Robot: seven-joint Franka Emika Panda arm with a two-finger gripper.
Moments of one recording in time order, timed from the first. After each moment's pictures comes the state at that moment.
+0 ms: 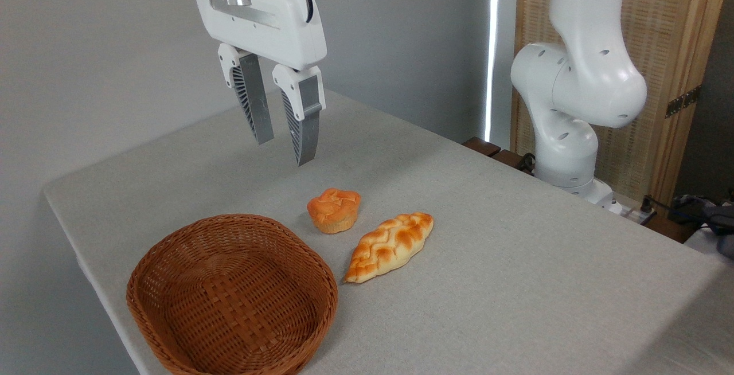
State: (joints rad) arm -0.11 -0.03 -0.01 -1.61 -0.02 1.62 0.59
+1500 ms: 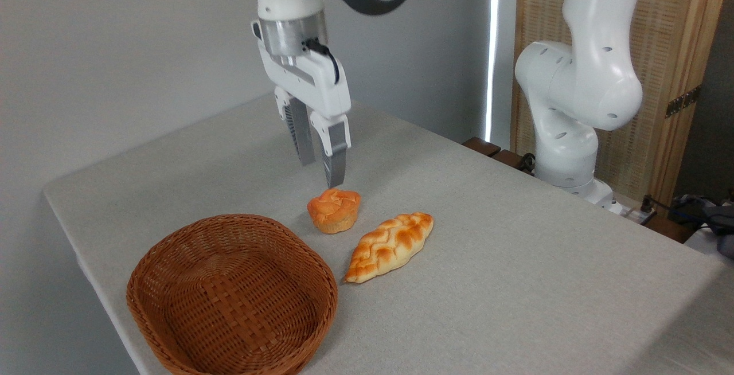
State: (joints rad) arm -0.26 -0.25 -0.03 -2.16 -0.02 1.94 0.59
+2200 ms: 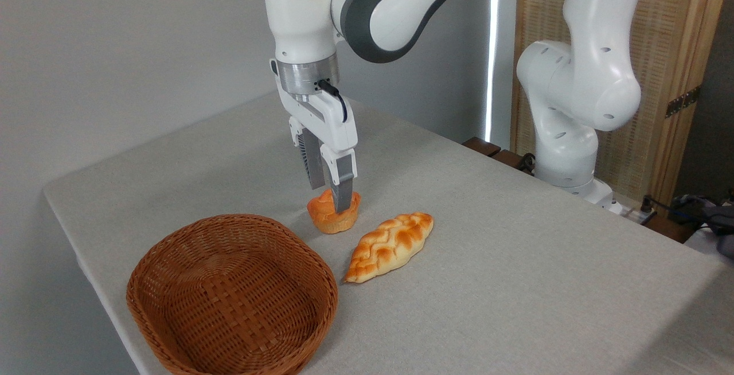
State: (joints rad) arm -0.30 -0.25 -0.03 -2.32 -0.02 2.10 0.59
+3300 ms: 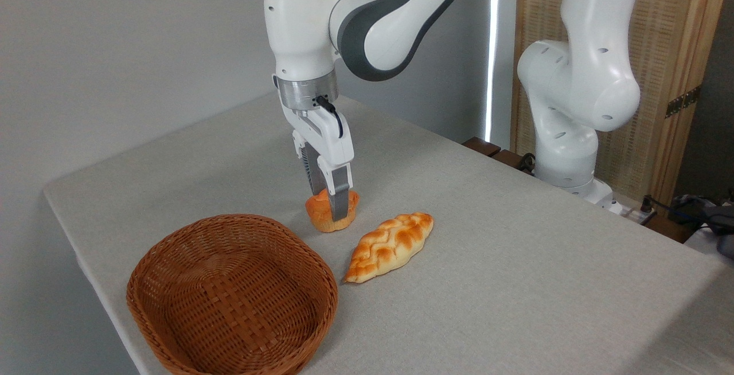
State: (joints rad) arm -0.33 -0.21 -0.04 -2.35 -0.02 2.16 0.61
